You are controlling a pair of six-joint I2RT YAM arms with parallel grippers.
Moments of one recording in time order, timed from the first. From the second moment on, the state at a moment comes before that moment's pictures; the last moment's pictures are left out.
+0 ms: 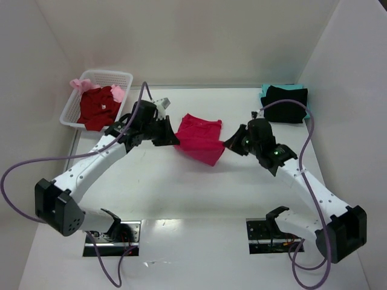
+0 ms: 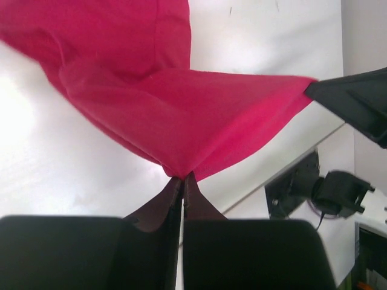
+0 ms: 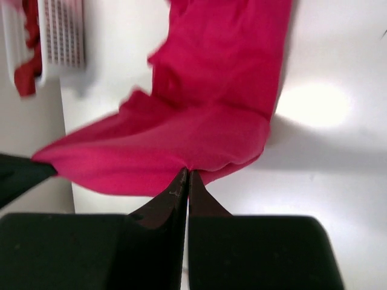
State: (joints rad) left arm -0.50 1.34 1.20 -0.59 0.31 -0.57; right arm 0.47 1.04 0.84 -0.39 -0.06 0.85
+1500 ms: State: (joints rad) left arm -0.24 2.36 2.06 -0.54 0.39 -0.41; right arm 0.21 2.12 1.52 -0.14 -0.11 0.64
